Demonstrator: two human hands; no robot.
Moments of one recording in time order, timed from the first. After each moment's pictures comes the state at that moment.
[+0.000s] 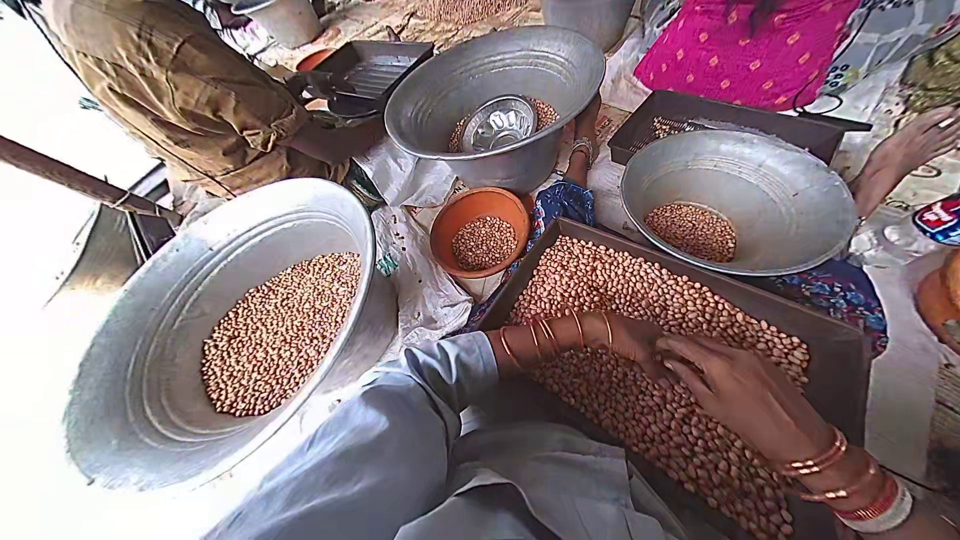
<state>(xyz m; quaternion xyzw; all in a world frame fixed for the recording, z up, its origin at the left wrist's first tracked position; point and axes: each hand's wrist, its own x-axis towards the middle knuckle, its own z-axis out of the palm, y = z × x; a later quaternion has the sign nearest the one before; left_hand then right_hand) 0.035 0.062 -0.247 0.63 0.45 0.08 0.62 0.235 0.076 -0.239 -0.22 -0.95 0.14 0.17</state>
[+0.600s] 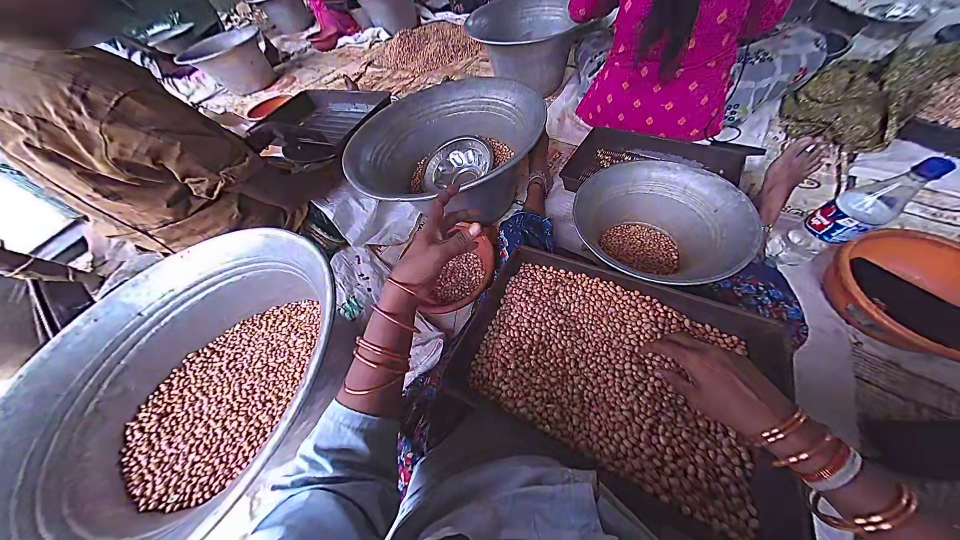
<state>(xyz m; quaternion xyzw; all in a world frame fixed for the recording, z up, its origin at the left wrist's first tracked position) -0.156 0.017 -0.165 0.49 0.62 0.53 0.32 0.260 0.106 -0.229 -0.31 -0.94 0.17 0.02</state>
